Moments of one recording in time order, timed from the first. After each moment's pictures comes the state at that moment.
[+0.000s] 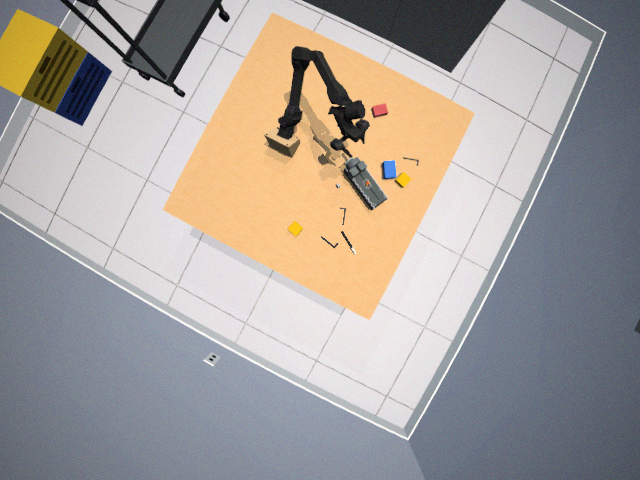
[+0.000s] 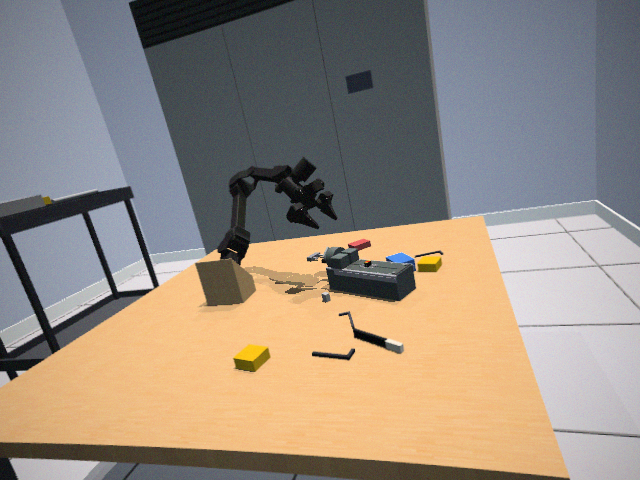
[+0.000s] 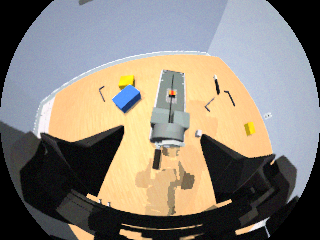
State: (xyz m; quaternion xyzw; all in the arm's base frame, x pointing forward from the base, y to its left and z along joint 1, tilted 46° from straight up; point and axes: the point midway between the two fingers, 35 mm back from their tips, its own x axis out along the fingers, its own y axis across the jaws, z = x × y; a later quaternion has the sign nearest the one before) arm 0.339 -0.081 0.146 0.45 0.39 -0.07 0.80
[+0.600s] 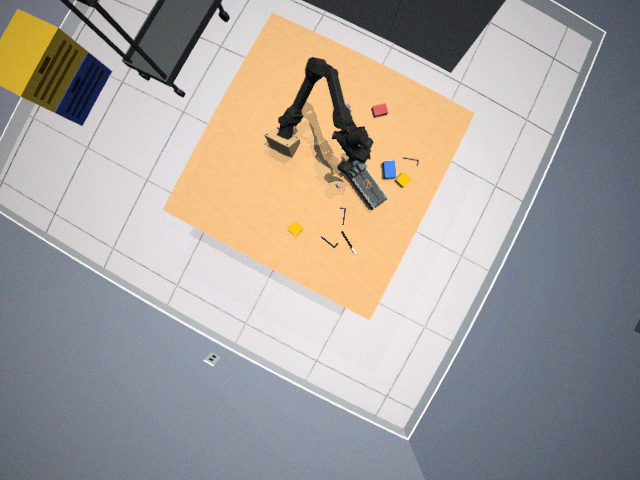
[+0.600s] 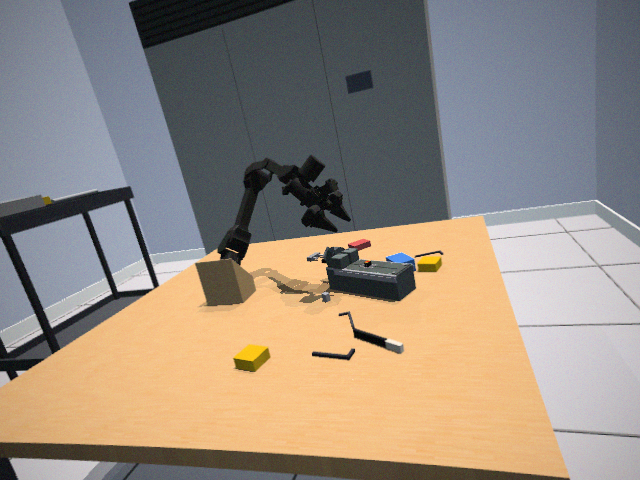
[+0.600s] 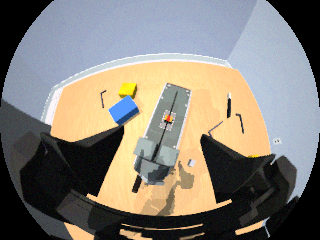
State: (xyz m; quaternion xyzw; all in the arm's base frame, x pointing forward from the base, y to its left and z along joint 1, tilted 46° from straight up) arm 0.400 -0.132 0.105 0.43 0.37 0.03 0.82
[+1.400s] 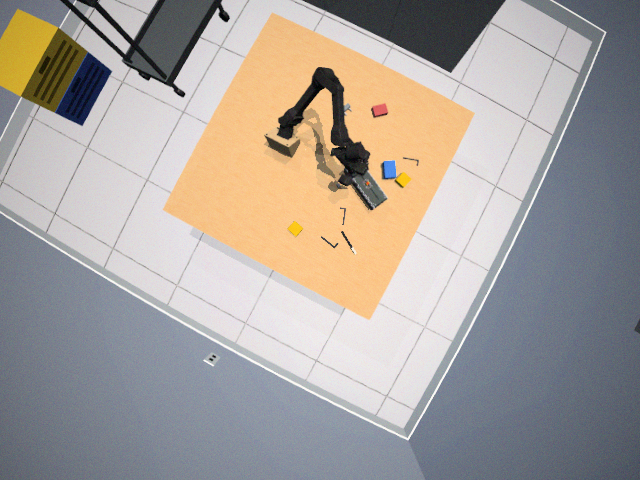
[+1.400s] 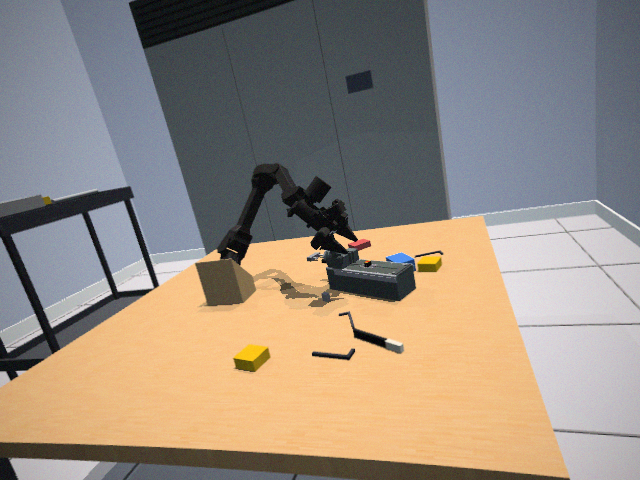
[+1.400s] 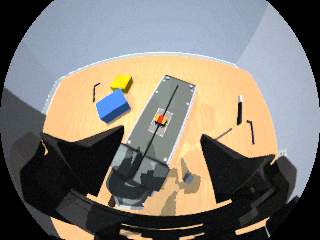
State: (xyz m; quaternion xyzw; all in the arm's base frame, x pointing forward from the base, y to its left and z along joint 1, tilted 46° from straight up) arm 0.424 -0.112 0.043 0.42 0.35 0.07 0.83
